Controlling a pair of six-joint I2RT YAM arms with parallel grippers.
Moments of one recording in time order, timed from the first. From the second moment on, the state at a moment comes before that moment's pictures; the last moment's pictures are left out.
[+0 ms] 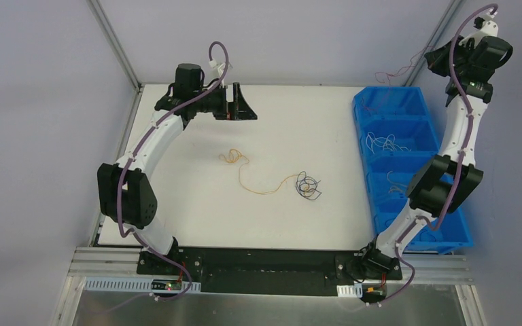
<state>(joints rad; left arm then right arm) -0.25 1.65 1.50 -0.37 0.80 -0.38 -0.41 1.82 1.93 -0.28 -0.49 0.27</state>
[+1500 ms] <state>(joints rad) -0.23 1.69 1.49 -0.58 0.77 -0.20 -0.41 1.86 2.00 -1.08 -0.63 -0.26</state>
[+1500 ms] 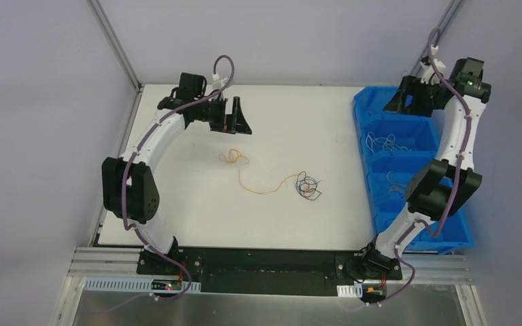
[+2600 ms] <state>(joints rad) -0.56 1.94 1.23 -0.05 0.92 -0.48 0.16 1.68 1.20 -1.00 -0.69 -0.14</state>
